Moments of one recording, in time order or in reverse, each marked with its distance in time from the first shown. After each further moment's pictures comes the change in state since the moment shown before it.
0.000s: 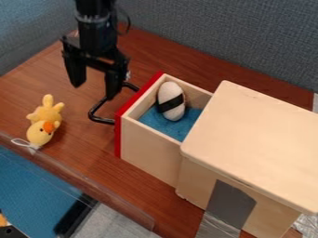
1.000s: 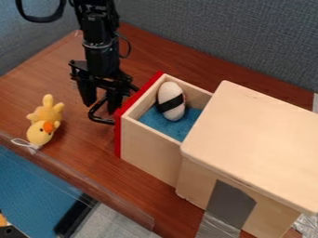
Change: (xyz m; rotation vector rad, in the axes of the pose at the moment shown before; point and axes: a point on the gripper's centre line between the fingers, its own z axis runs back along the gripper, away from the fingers) arm 0.015 0.001 -0.044 -0.060 0.021 0.031
